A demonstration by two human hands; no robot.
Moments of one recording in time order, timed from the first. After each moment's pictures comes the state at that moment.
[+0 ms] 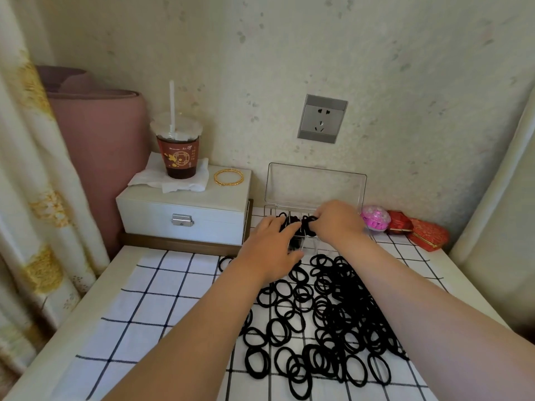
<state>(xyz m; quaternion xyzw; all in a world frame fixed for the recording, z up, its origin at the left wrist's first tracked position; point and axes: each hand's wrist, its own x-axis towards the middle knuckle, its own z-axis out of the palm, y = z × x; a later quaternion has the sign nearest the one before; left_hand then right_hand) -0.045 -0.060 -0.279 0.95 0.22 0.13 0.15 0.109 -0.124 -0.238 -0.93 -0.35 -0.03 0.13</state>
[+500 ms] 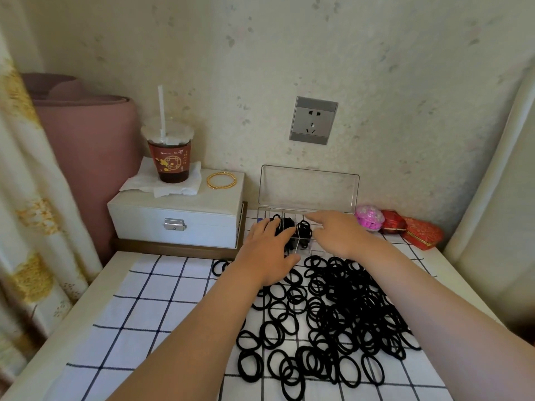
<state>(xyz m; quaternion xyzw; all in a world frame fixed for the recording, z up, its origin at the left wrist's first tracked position) -0.038 -0.065 -0.280 0.96 0.24 0.08 0.15 0.120 -0.160 -0.233 -0.85 -0.51 0.08 0.11</state>
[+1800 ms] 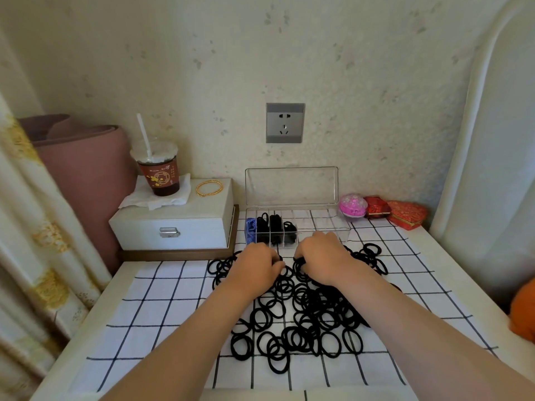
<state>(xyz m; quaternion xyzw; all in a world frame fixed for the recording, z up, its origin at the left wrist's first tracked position) -0.052 -0.101 -0.285 0.94 0.25 0.14 0.17 0.081 -0.205 -0.260 -0.82 -0.57 0.00 -0.05</state>
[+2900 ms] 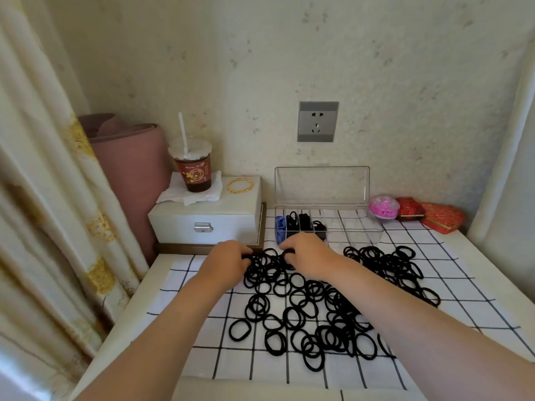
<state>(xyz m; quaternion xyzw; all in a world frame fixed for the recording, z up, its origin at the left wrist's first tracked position) -0.134 -0.046 -0.265 0.89 0.41 0.08 0.20 0.033 -0.152 -0.263 -0.79 -0.57 0.17 0.17</state>
